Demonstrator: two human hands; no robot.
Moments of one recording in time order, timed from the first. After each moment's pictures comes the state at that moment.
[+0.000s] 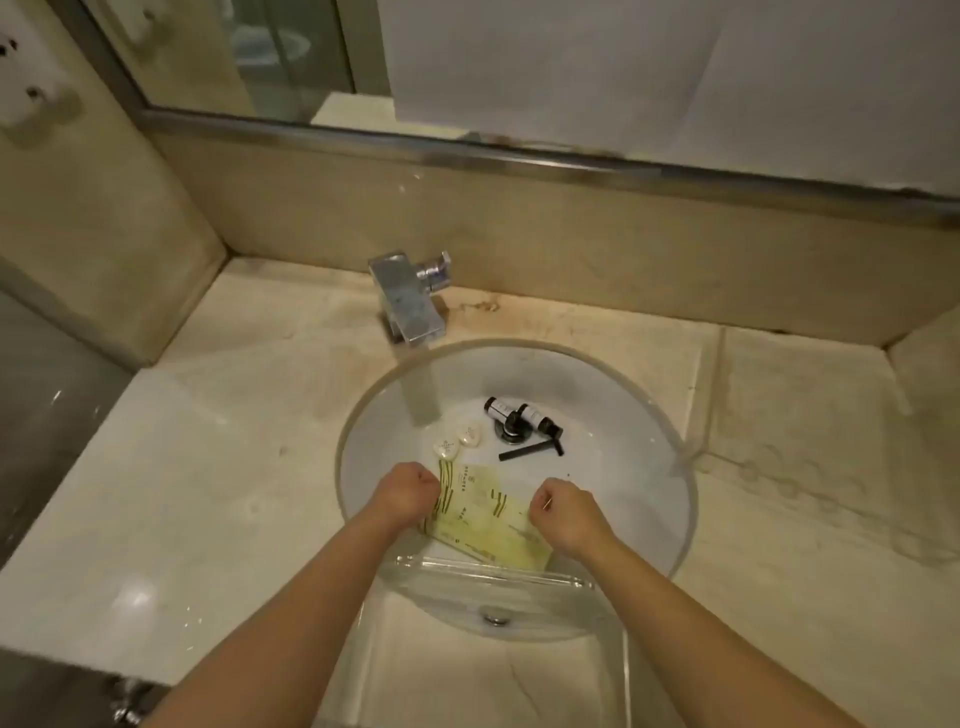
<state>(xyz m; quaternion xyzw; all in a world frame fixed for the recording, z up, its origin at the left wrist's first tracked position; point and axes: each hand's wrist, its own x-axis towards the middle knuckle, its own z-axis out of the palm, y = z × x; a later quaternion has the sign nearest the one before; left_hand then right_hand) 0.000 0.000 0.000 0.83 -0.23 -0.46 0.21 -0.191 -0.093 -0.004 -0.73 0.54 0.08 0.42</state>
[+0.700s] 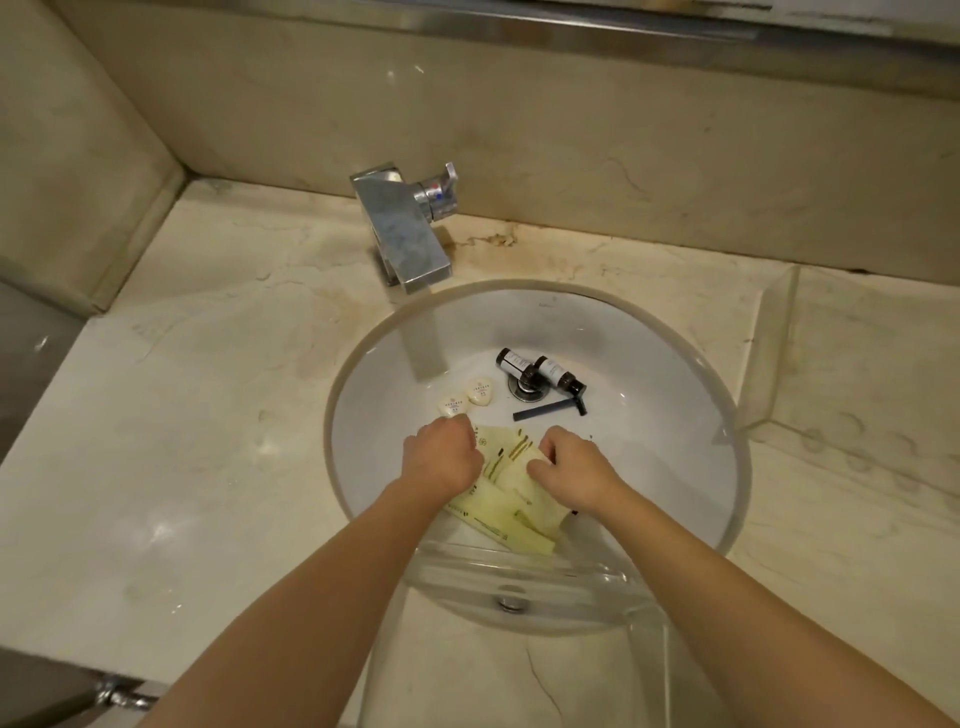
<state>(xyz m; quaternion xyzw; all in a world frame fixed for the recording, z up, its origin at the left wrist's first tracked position) -0.016 -0.037 -0.041 0.85 -0.40 -0.34 0.03 -0.168 -0.118 -0.044 -0.75 0.49 0.13 0.43</state>
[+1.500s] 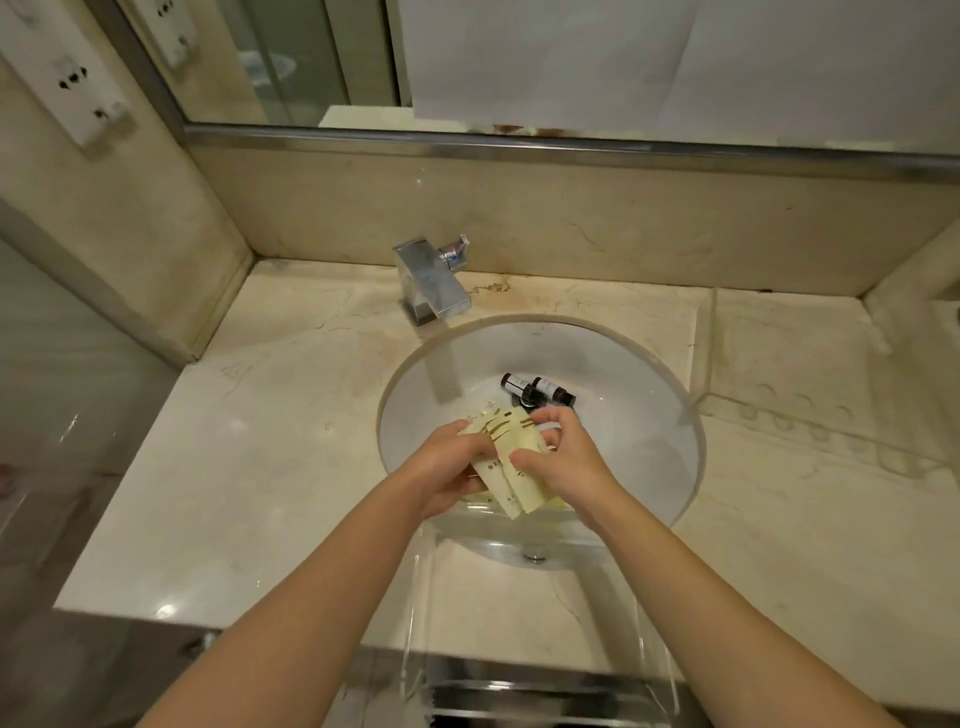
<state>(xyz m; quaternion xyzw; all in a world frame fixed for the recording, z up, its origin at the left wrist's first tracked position) -0.026 0.028 0.083 0.60 -0.09 -0.65 0.47 -0.166 -0.036 0.070 -0.58 0.52 -0.12 0.62</state>
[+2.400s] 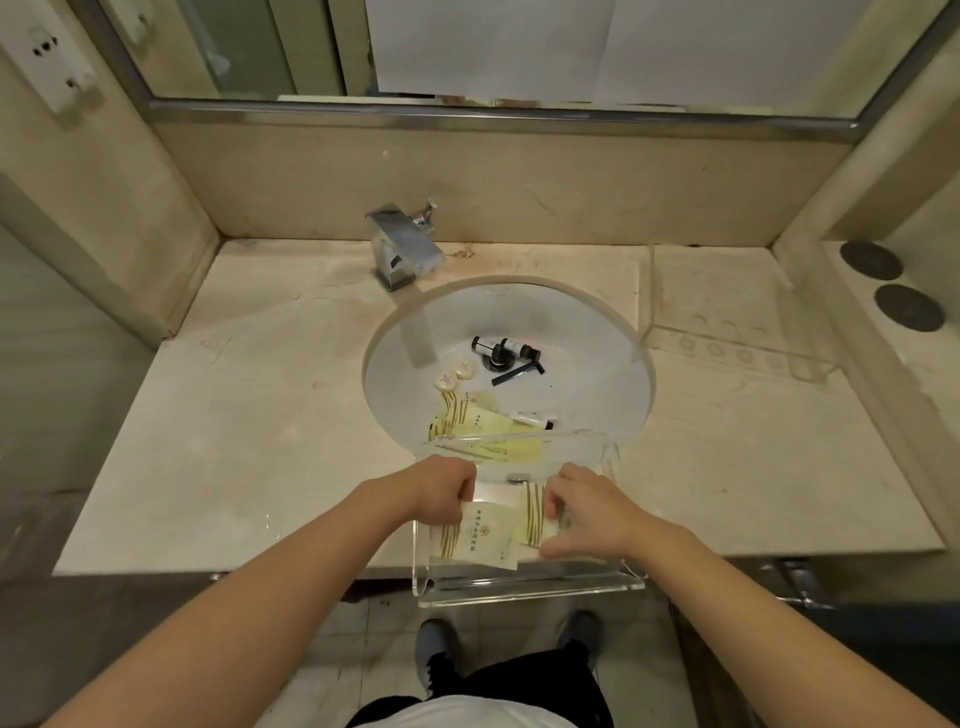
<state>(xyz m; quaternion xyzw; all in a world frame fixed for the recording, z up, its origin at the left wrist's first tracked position) -0.041 0.112 0.061 0.65 -0.62 -0.43 -0.08 -0.262 0.059 0.053 -0.85 0.40 0.15 0.32</state>
